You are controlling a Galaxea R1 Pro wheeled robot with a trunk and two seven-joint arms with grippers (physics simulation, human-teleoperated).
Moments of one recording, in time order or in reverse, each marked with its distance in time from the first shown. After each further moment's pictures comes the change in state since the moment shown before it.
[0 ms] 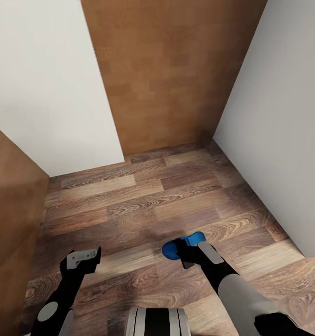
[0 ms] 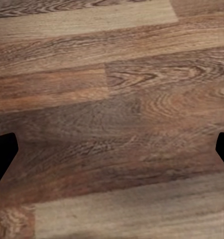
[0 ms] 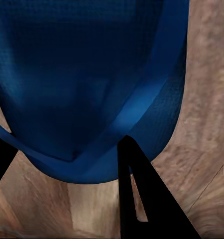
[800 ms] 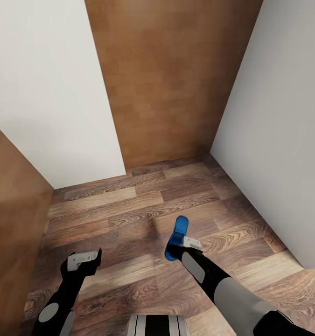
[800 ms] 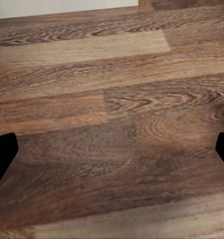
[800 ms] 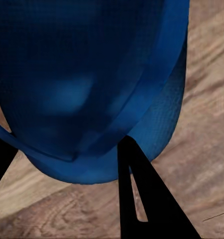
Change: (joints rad) left arm 0.000 0.001 0.000 0.023 0.001 0.000 -0.003; right arm 0.007 -0.007 0.415 -0.013 0.591 -0.054 0.109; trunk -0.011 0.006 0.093
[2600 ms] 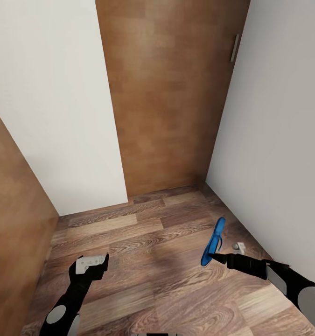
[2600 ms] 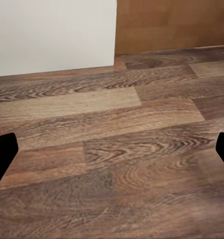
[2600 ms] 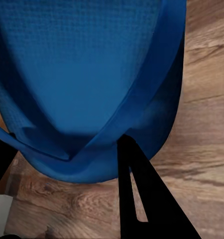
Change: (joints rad) left arm 0.000 -0.003 -0.052 0.042 0.002 0.004 -0.010; right arm 0.009 -0.498 0.000 0.181 0.102 -0.096 1.320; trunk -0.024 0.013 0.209
